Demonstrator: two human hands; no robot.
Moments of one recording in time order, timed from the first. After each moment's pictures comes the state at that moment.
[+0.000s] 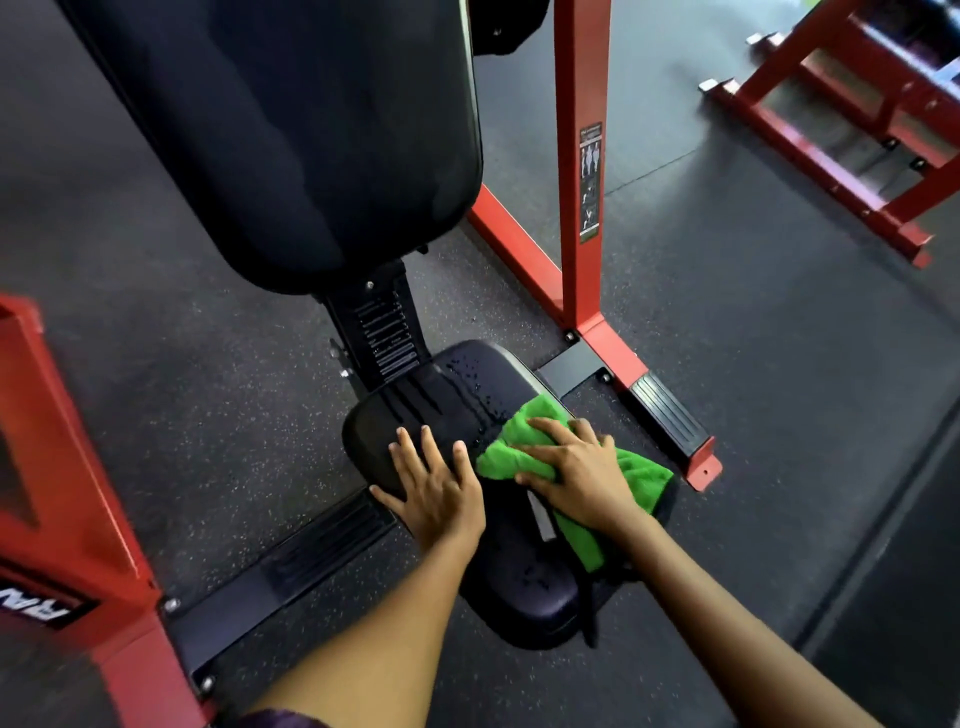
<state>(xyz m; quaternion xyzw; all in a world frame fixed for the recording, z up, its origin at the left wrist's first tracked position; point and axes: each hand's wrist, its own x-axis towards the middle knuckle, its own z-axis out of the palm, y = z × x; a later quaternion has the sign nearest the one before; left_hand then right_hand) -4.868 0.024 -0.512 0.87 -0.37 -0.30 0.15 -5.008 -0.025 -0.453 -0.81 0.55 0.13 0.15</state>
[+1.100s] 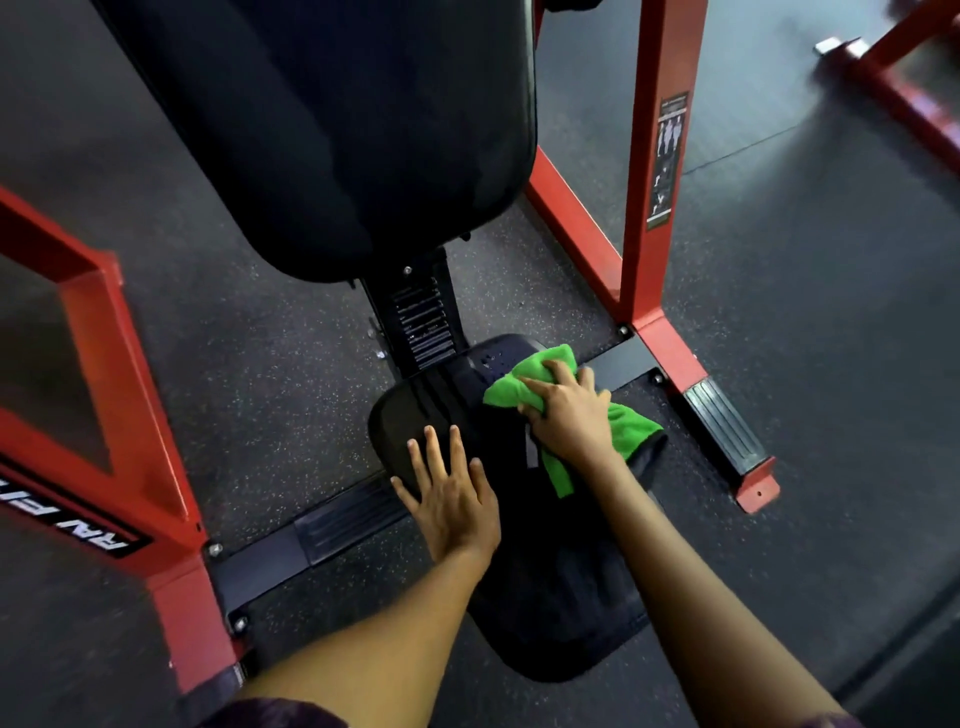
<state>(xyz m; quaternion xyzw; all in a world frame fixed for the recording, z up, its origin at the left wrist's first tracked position) -4.872 0.026 -0.520 0.87 -0.38 -0.27 0.13 -4.961 -0.101 -0.486 -0.80 0.57 0.10 0.17</state>
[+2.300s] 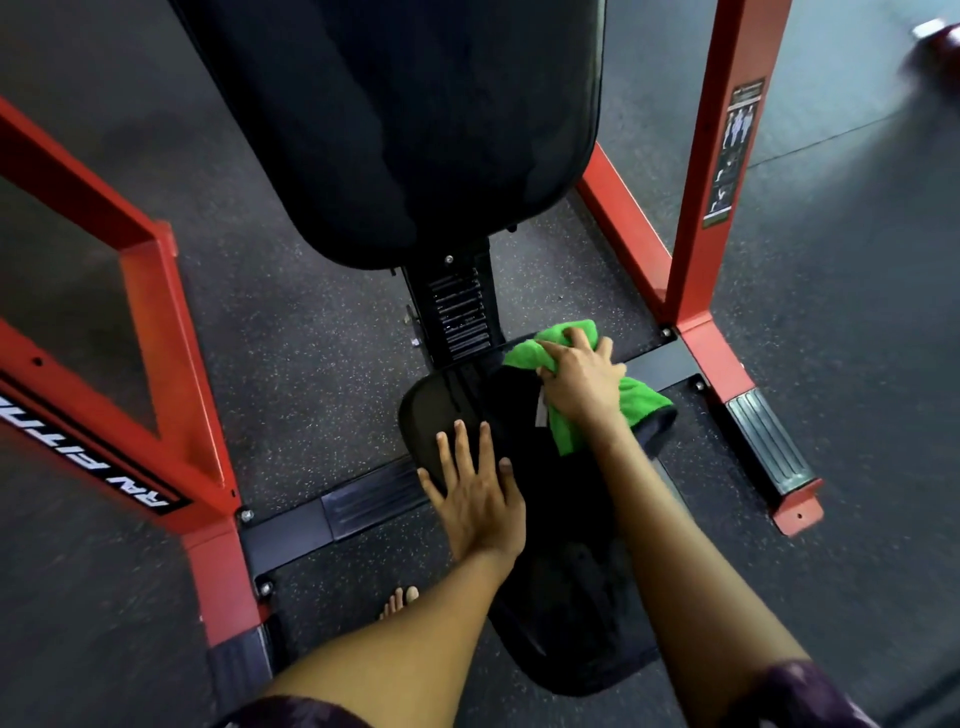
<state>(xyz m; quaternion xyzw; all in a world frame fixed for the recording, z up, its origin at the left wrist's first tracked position) -4.870 0.022 -0.522 0.88 -0.38 -0.26 0.14 -4.923 -0.144 -0.502 -0.78 0.59 0.10 0.18</state>
